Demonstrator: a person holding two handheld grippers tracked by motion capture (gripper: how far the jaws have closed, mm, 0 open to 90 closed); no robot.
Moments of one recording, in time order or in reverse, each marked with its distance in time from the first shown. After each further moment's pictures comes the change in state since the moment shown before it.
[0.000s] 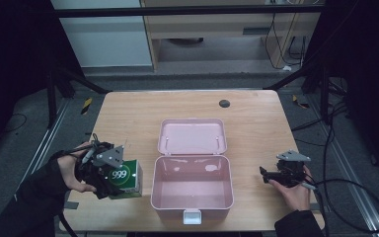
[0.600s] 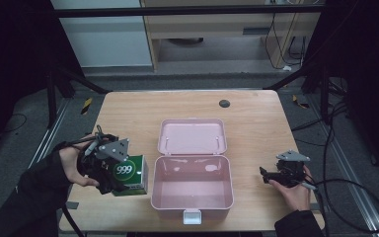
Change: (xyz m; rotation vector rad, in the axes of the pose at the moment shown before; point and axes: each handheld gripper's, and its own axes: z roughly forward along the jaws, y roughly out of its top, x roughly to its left) left arm 0.000 0.029 -0.019 -0.025 -0.026 0.037; right arm 0.000 0.000 0.000 0.006 -0.001 -0.005
